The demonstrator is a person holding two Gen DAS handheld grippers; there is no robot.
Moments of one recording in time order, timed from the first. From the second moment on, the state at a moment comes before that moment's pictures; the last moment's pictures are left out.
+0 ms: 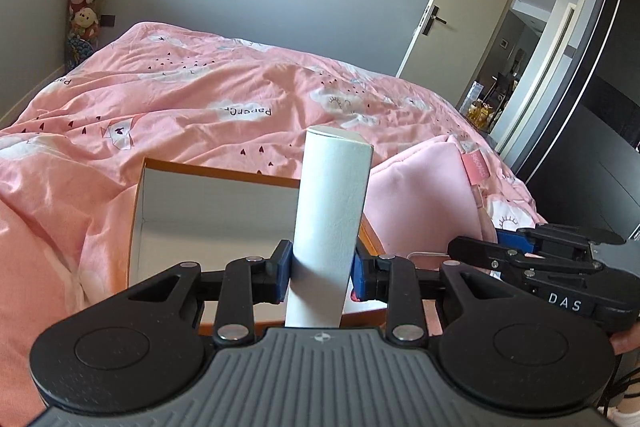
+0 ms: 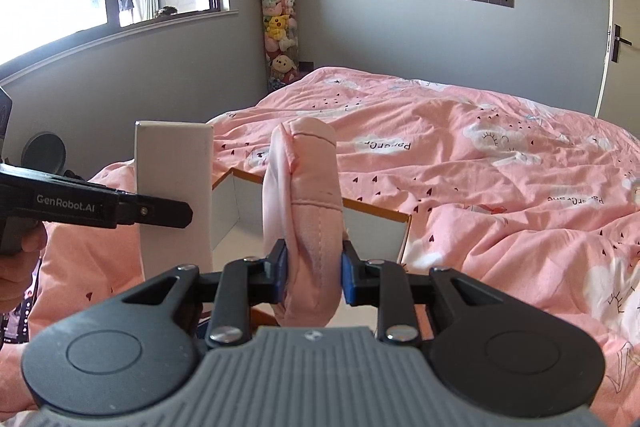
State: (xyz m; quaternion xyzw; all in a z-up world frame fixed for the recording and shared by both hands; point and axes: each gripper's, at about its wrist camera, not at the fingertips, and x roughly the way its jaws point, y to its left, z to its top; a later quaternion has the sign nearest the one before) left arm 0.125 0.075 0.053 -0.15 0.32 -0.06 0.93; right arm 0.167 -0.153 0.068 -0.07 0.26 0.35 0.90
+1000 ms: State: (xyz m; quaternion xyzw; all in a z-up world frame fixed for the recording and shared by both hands) left arm 0.265 0.086 -0.074 -0.27 0.47 -0.09 0.84; right arm 0.256 -0.118 0.005 -0.04 0.30 0.27 0.92
